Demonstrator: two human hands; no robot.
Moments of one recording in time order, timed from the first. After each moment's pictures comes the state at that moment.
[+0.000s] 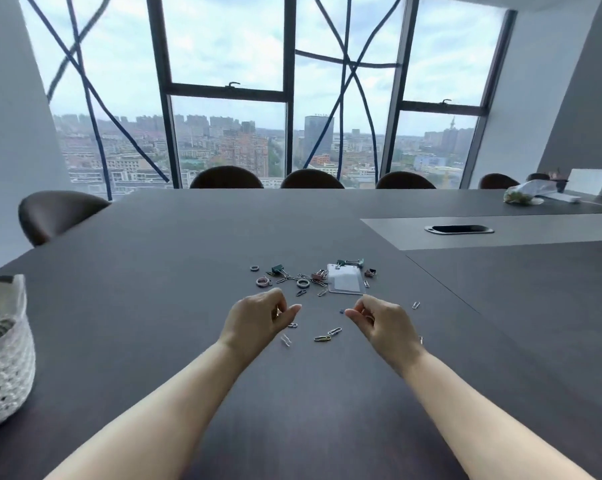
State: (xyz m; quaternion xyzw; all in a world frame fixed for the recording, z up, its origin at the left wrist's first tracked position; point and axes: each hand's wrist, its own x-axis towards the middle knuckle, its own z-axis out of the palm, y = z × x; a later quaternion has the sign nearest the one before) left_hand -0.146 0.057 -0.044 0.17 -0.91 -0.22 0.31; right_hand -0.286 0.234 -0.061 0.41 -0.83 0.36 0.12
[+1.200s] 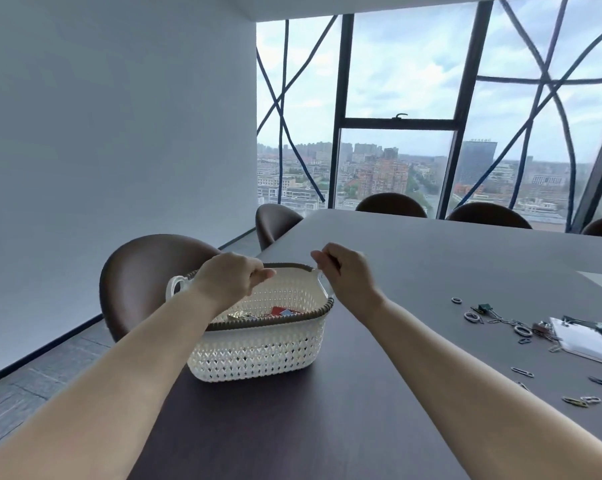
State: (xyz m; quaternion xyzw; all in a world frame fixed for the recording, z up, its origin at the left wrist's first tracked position) left_hand 0.189 -0.131 0.051 0.35 -0.91 0.01 0.23; right_hand -0.005 -0.051 0.038 0.64 -0.56 0.52 0.04
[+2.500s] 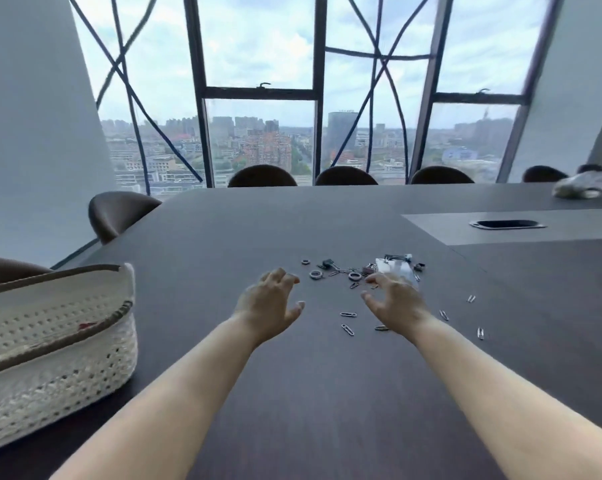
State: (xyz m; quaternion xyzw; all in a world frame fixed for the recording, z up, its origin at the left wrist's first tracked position) left_hand -0.075 -0.008 -0.022 0.18 -0.97 -0.06 0.18; right_hand -0.244 0.156 -0.040 0.37 -0.89 0.25 0.09
